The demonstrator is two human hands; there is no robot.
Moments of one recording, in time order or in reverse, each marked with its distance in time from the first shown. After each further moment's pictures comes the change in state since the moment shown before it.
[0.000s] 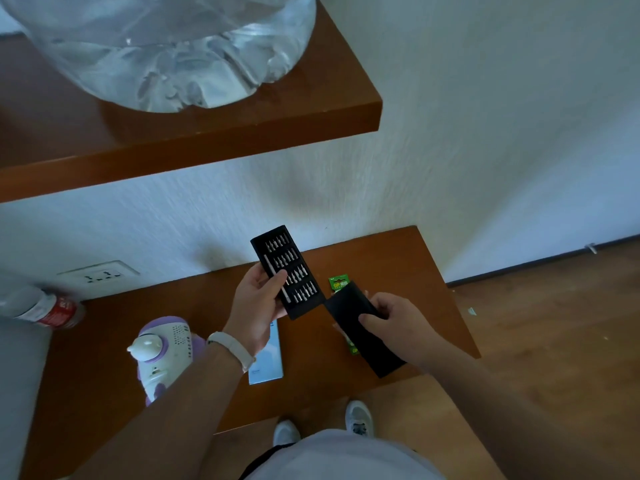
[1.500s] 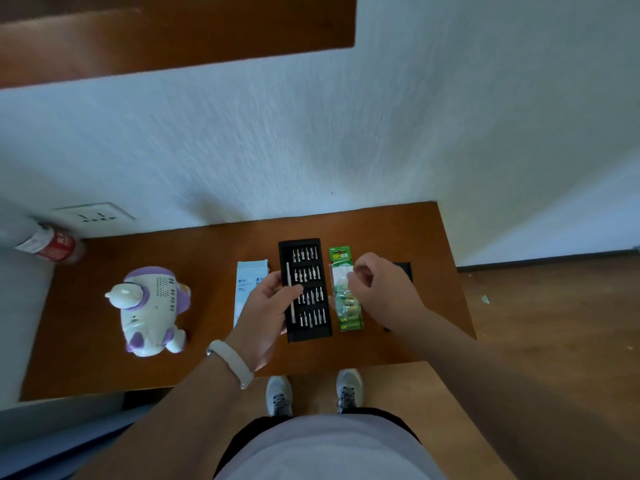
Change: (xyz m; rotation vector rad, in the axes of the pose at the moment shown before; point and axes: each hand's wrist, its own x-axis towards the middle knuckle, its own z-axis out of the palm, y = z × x) left_hand -0.038 -0.049 0.031 0.046 0.035 -0.204; right_hand 0.058 0.025 0.000 -0.341 0.082 -0.280
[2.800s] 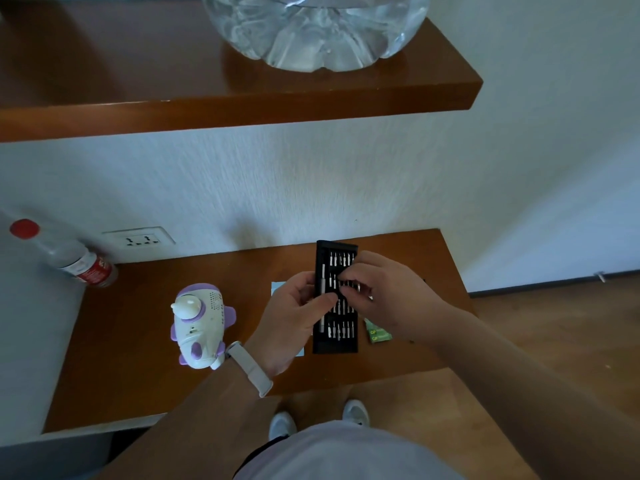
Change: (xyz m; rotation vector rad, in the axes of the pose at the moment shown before) left_hand -0.049 0.036 -0.062 0.063 -0.291 0.296; right_hand -0.048 -0.134 -0.015 -0.242 0.119 -0.523
